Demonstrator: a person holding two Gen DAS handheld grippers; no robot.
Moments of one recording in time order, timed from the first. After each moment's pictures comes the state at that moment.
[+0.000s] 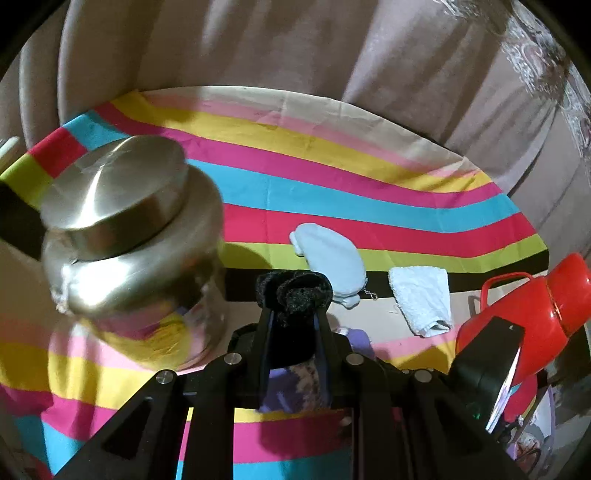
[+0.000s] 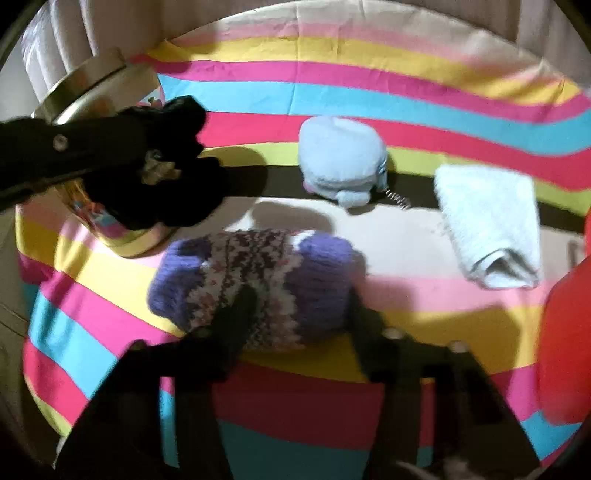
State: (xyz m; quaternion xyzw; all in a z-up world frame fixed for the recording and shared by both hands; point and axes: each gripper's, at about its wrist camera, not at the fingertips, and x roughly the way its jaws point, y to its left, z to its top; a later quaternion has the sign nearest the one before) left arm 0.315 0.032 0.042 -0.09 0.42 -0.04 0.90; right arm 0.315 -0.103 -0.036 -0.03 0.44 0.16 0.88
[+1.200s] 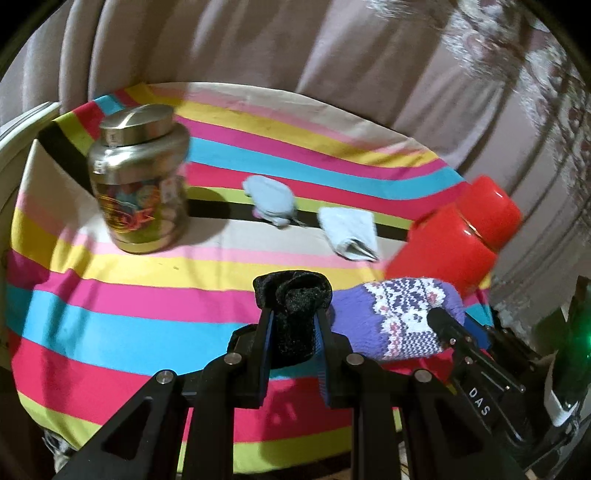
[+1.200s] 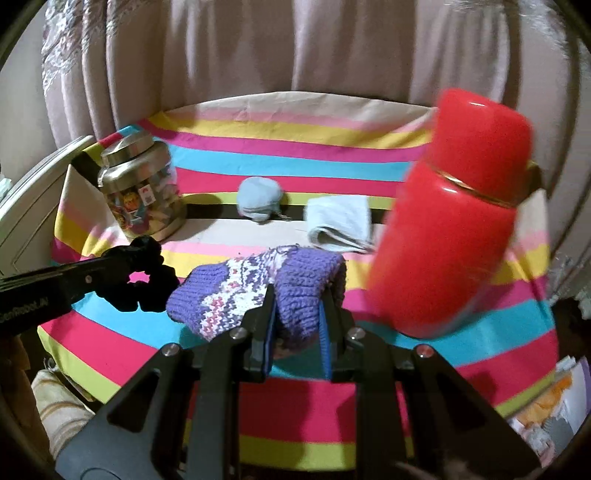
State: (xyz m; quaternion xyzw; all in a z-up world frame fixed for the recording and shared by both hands) left arm 0.166 -0.045 0.057 -0.11 0.41 -0.07 0.90; right arm 0.159 -0.221 0.054 -0.01 0.35 0.08 0.93
